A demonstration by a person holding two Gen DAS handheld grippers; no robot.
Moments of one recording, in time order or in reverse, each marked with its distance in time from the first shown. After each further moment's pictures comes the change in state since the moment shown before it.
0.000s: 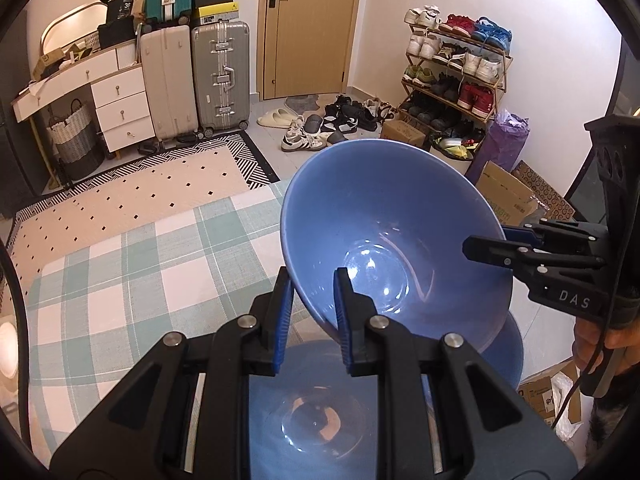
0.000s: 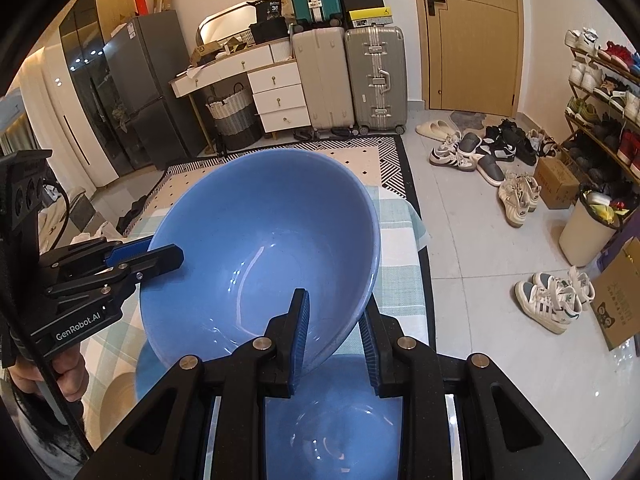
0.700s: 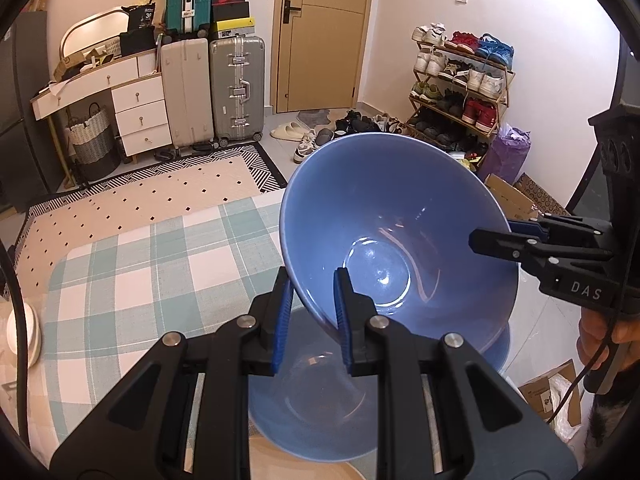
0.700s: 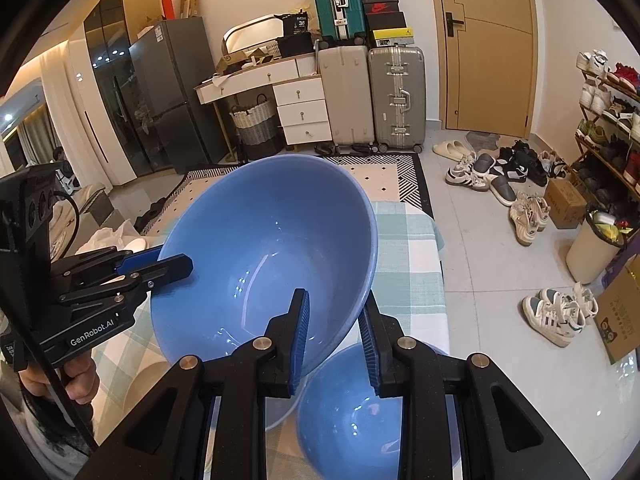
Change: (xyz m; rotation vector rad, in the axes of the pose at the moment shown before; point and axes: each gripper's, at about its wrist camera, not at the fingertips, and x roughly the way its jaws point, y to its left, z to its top) left arm -0.104 -0.013 -0.037 -0.030 -0.057 0.042; right arm -0.060 0.058 -0.018 -0.053 -0.055 0.038
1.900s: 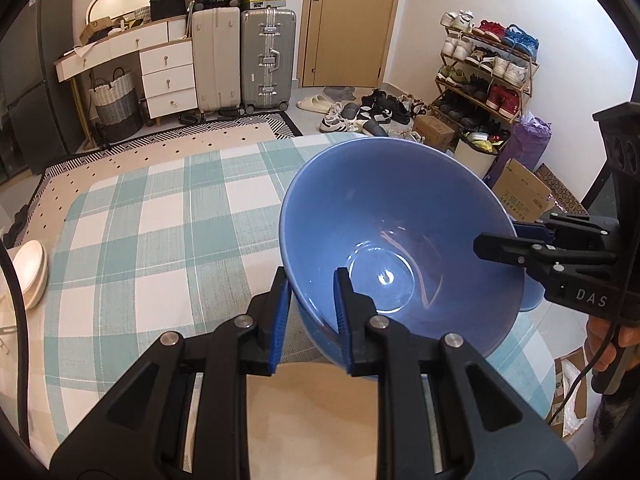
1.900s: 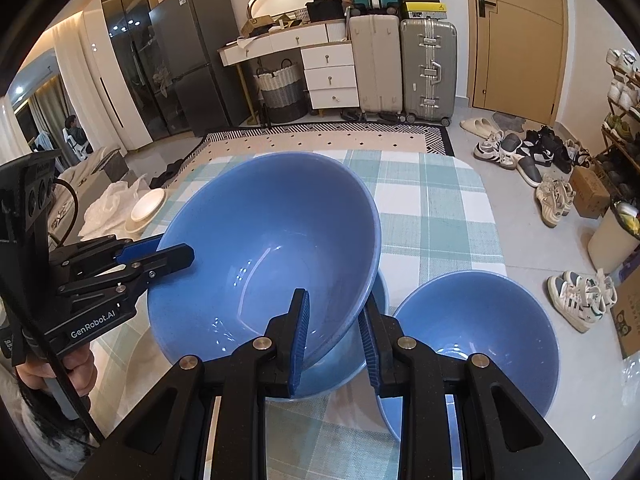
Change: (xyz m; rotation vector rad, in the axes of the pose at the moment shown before) left arm 0.008 0.056 -0.102 -0.078 0.090 0.061; right arm 0.055 0.060 -0.060 -0.053 0.125 0.047
